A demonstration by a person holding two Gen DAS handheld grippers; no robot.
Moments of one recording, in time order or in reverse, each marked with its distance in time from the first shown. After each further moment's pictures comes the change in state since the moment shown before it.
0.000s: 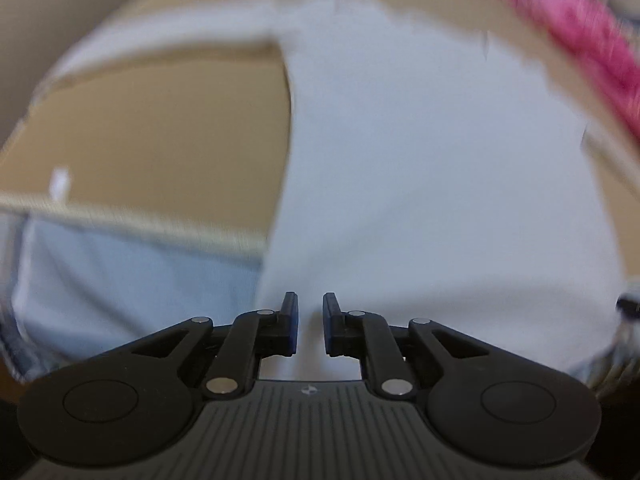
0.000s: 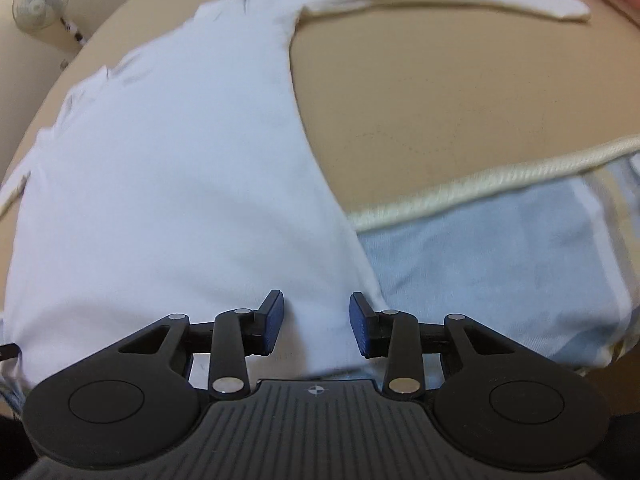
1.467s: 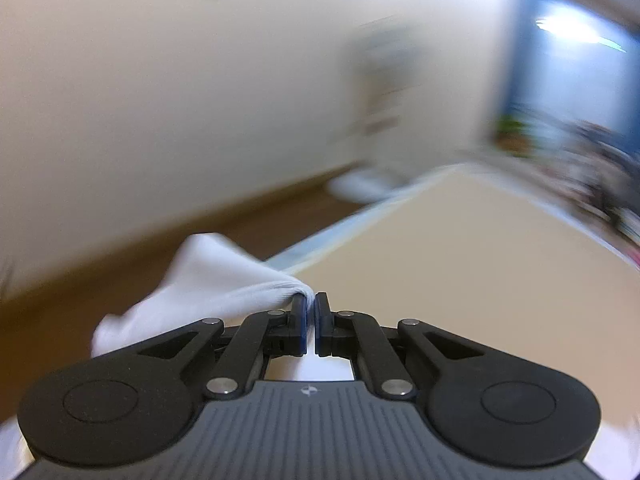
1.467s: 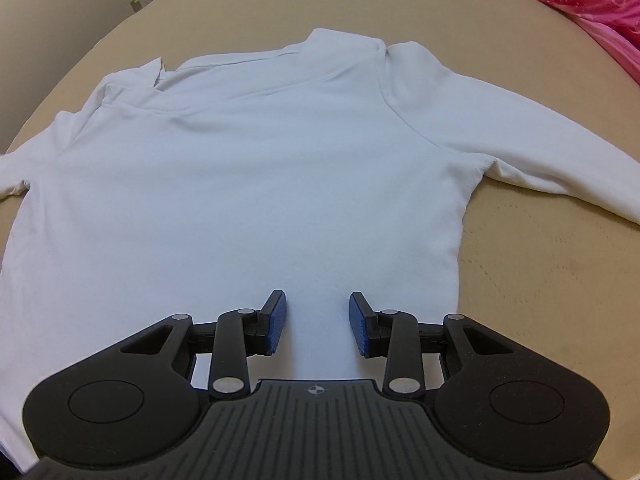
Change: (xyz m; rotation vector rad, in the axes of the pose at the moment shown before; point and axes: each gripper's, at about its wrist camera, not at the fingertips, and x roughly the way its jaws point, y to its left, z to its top) left arm 0.016 0.090 0.259 -0.299 -0.617 0.312; right arm 0.100 0.101 0.156 -0.331 0.046 0.064
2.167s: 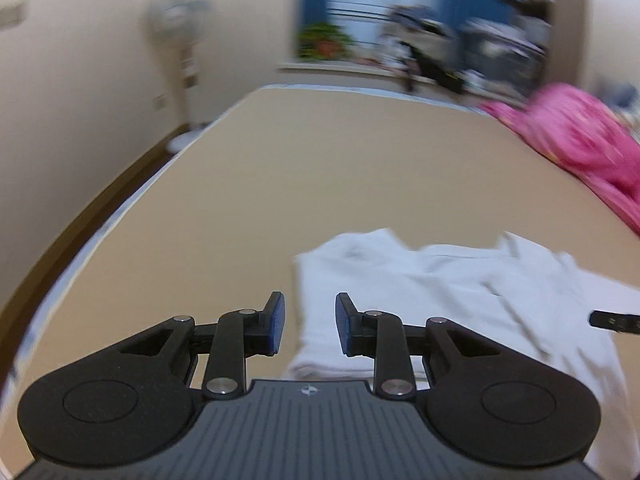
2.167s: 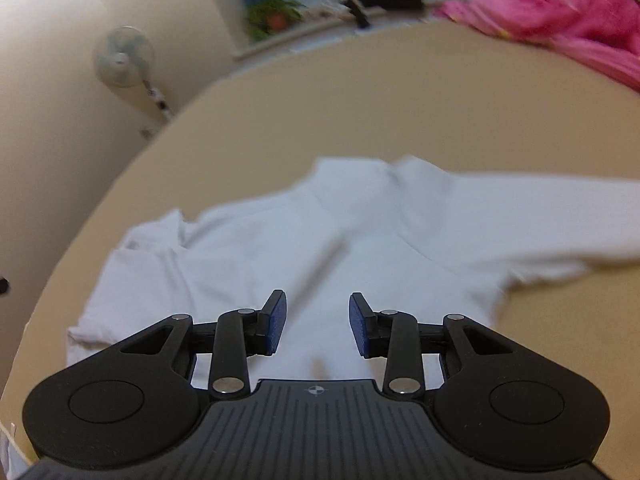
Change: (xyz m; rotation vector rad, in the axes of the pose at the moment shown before) left arm -0.091 -0.066 -0.051 0.287 0.225 -0.302; right arm -0.024 -0.006 0.034 0.166 -0.336 0.145
